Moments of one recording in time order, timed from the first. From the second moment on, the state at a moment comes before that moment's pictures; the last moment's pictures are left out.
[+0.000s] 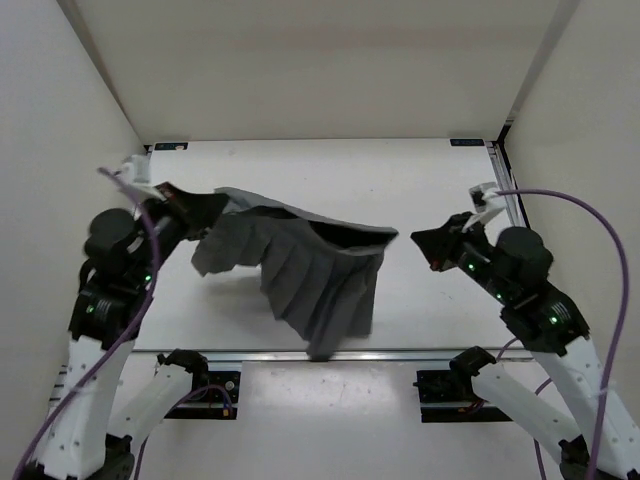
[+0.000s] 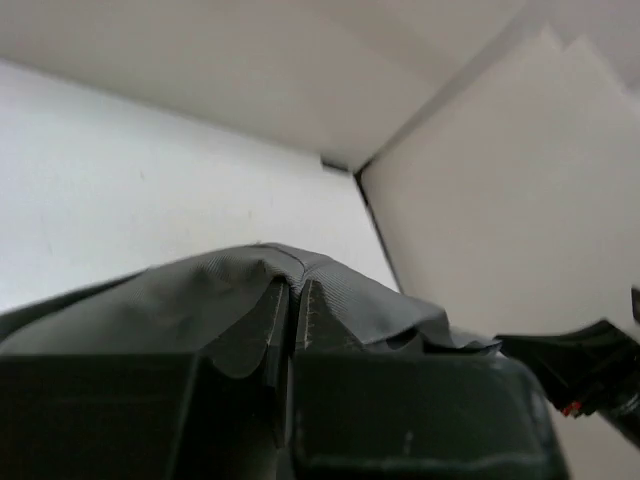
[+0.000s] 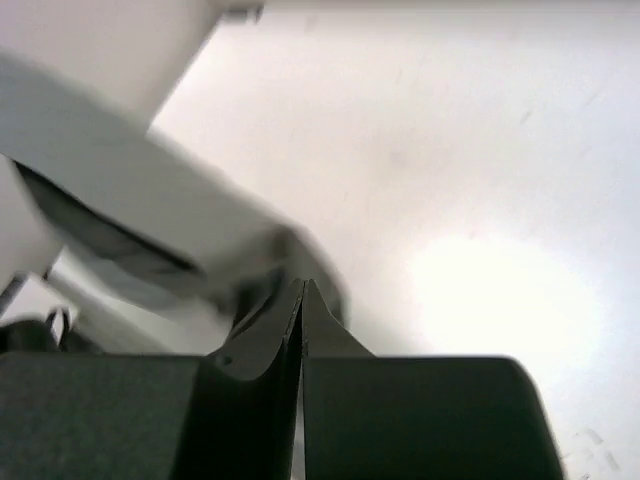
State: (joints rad) left arm -0.31 0.77 1.21 -0.52 0.12 -0.66; right arm 0.54 0.68 1.01 -0.58 -0.10 0.38
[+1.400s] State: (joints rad) left arm -0.63 1.76 1.76 -0.48 -0.05 -0.58; right arm 0.07 0.95 0.79 -0.49 -0.40 0.38
